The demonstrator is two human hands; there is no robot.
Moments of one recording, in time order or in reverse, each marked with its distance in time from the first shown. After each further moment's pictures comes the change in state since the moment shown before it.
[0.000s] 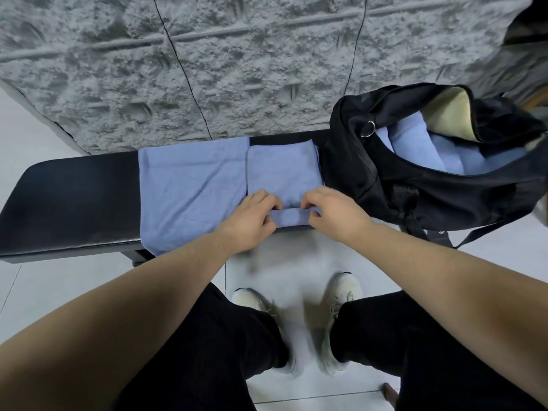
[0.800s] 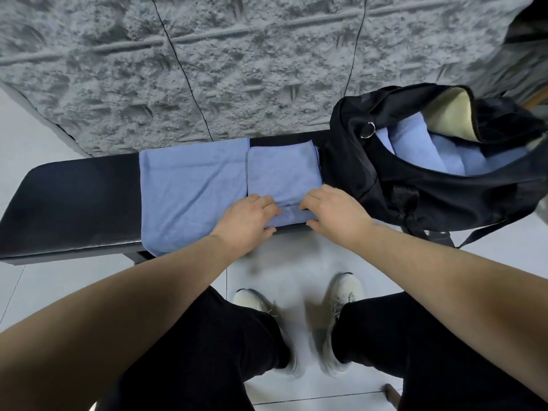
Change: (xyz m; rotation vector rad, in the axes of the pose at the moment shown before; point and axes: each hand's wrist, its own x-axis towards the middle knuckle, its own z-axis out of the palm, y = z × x) left_hand -0.001 -0.003 -0.005 0.379 0.071 0.236; right_hand 0.004 0.005 0.002 -0.317 0.094 -0.321
